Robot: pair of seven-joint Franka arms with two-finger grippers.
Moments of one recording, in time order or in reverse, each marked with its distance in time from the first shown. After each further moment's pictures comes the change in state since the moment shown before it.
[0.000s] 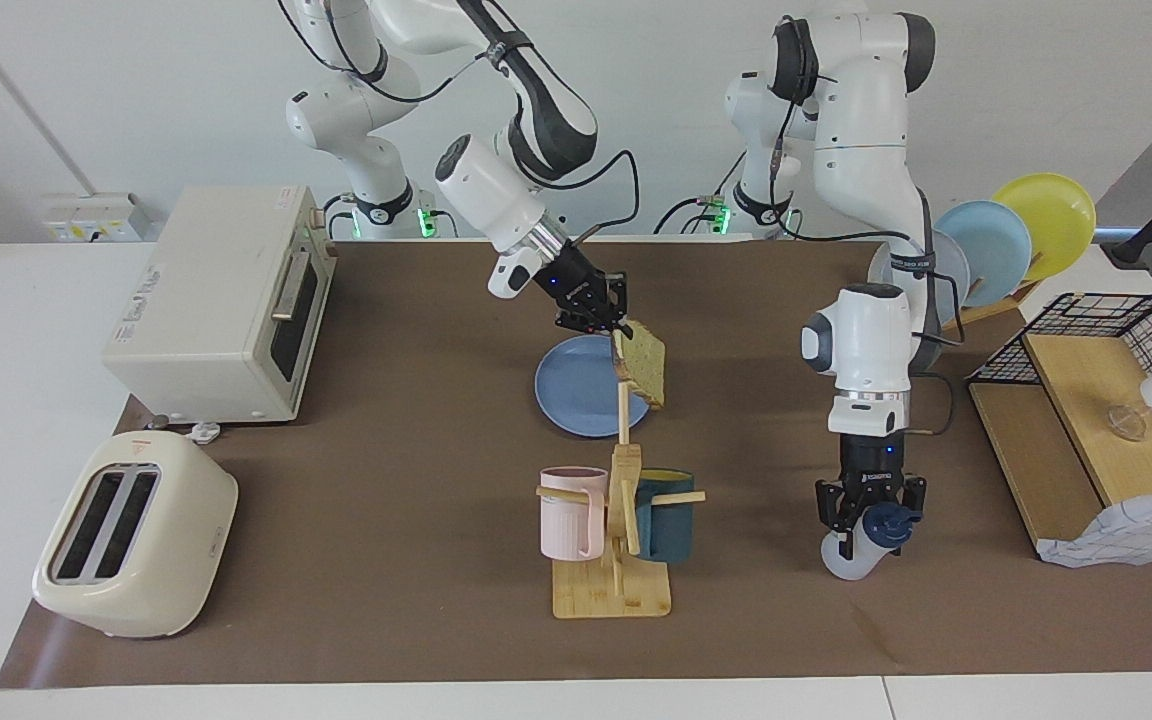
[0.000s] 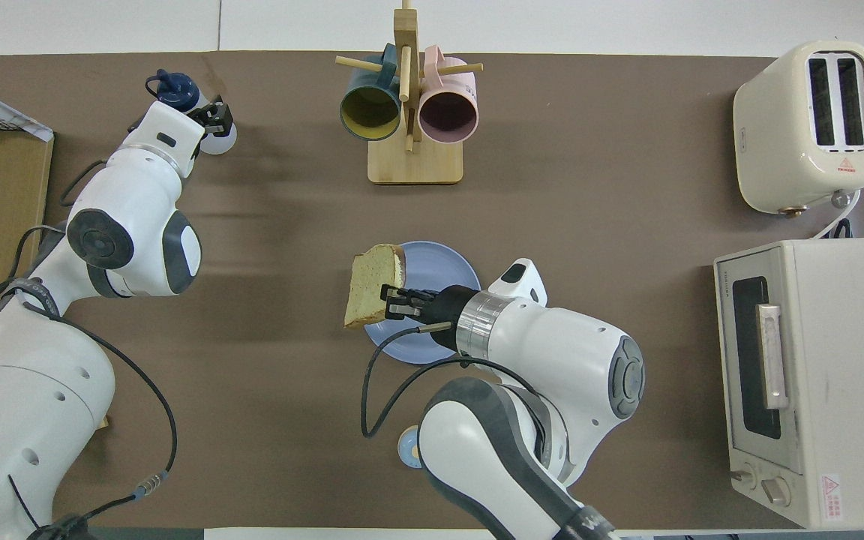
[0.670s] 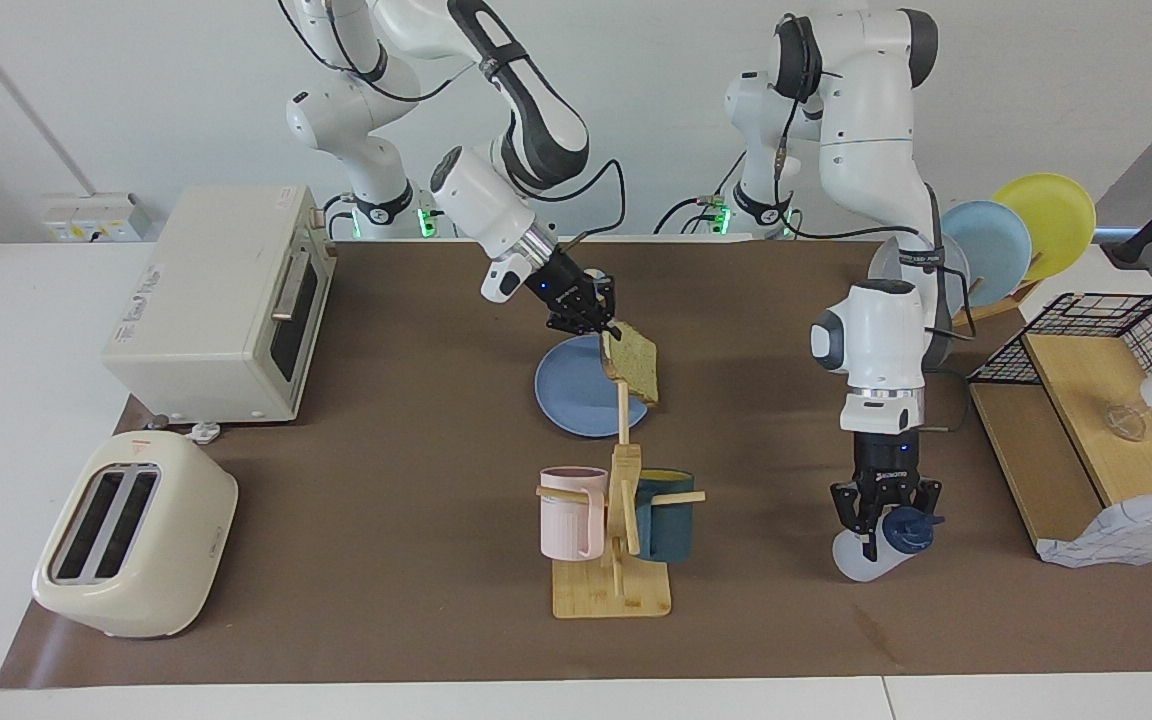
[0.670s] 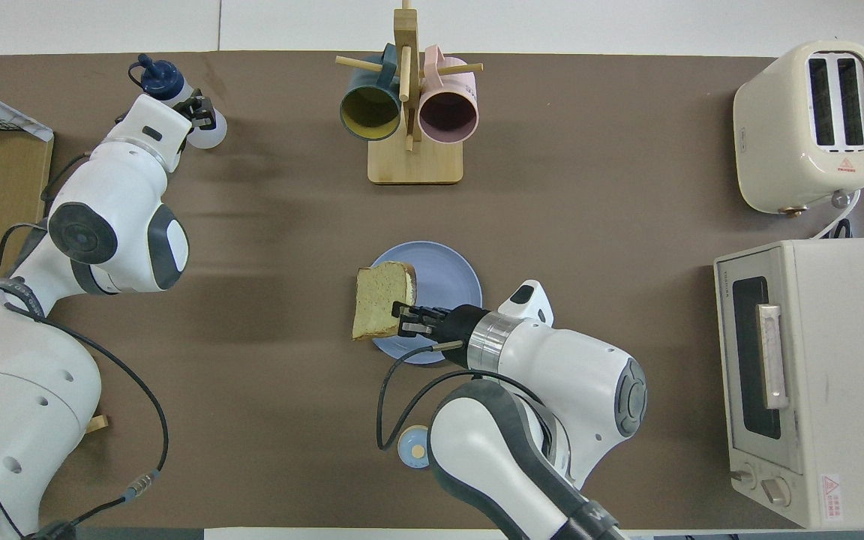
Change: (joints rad) left arm 0.004 -0.043 0.018 0.017 0.000 -0.083 0.037; right arm 0.026 -0.018 -0.001 -0.069 0.115 0.036 -0.097
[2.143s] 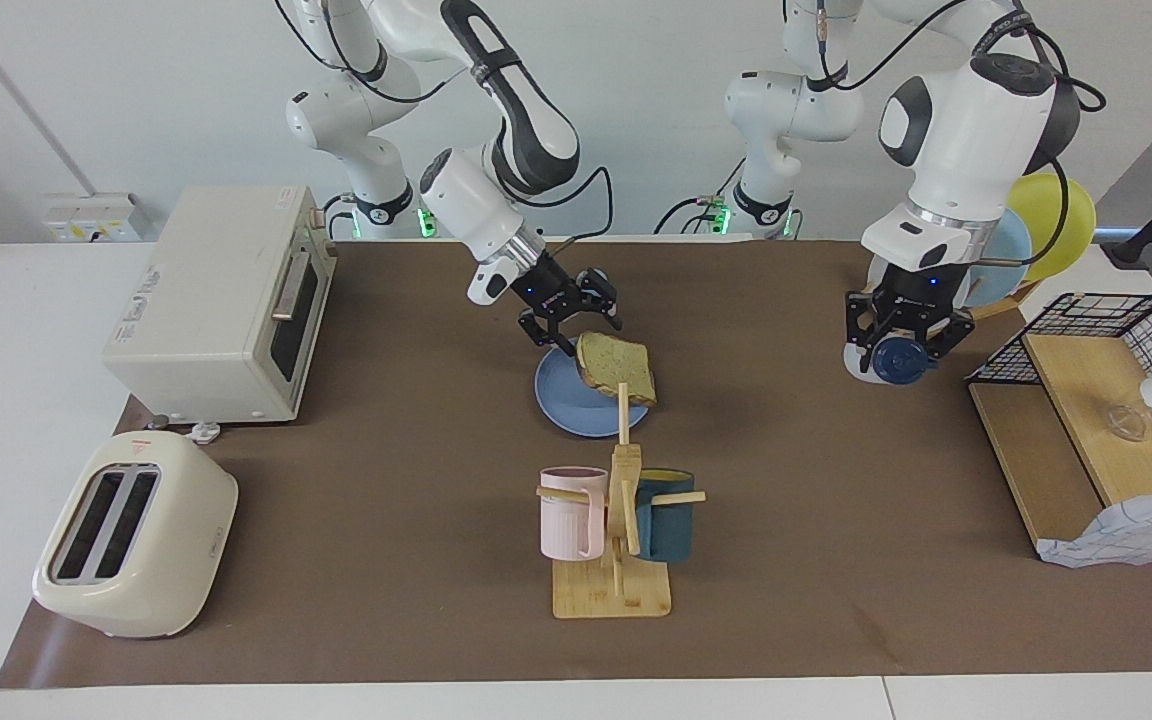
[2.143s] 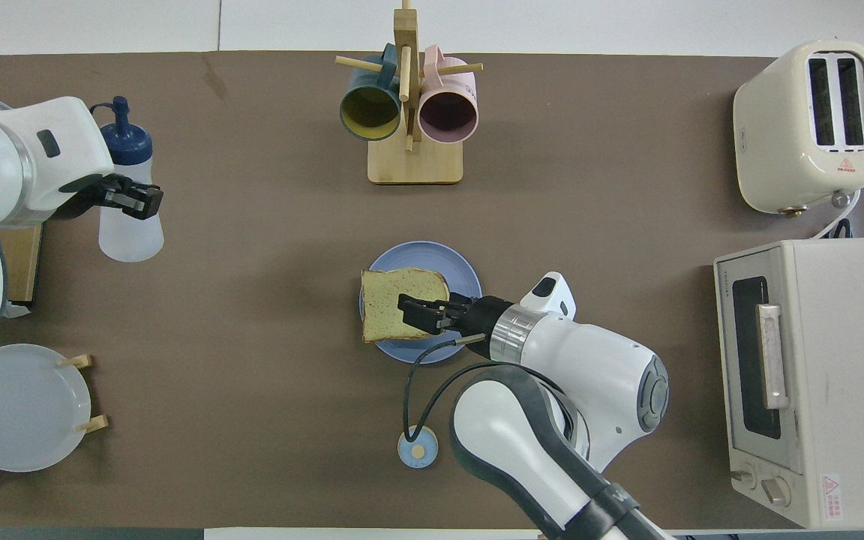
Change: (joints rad) left arm -0.022 -0.545 -0.060 0.045 0.123 -1.210 0.391; right arm -0.048 -0.007 -0.013 -0.021 0.014 0.014 -0.126
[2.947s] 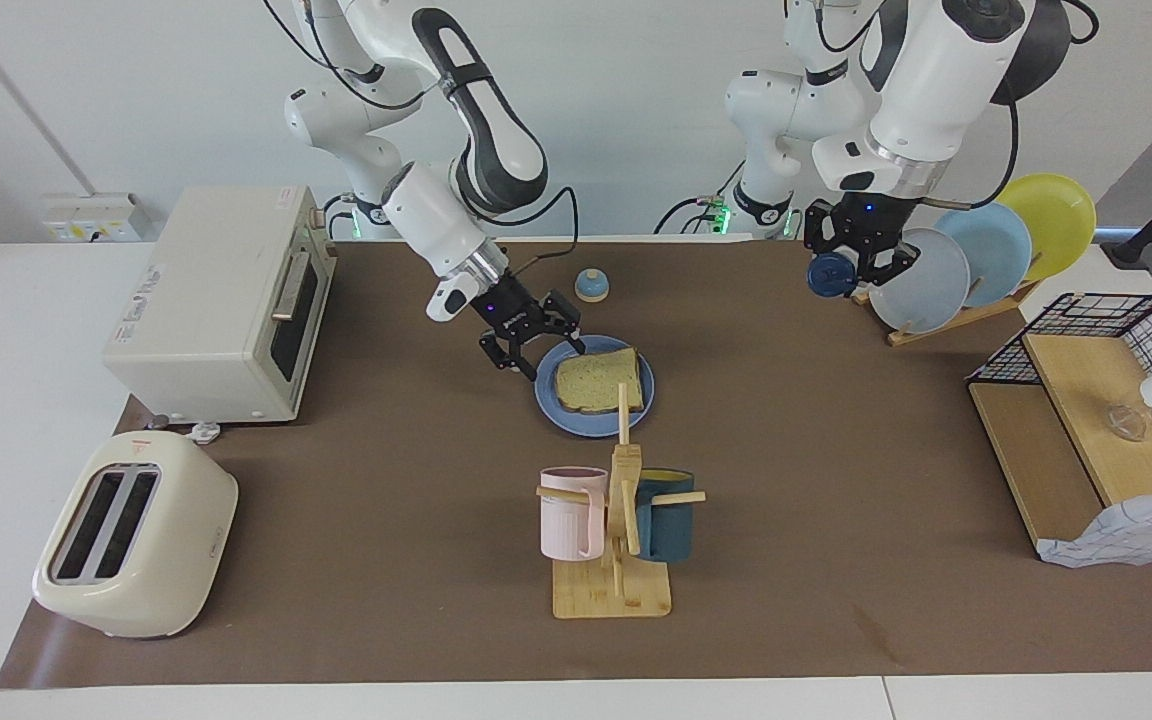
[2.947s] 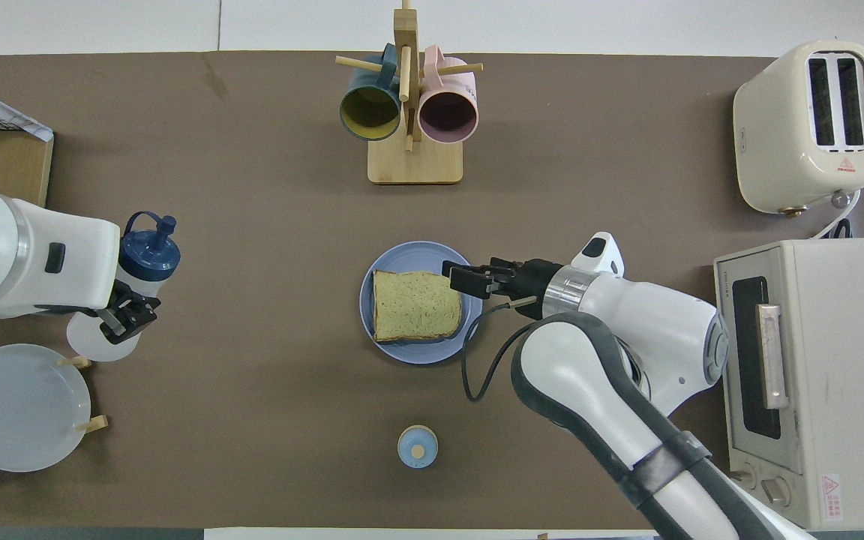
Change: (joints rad) left arm -0.053 -0.139 -0.022 -0.001 0.000 -0.397 0.379; right arm -0.174 -0.002 -0.003 0.029 -0.097 -0.136 -0.101
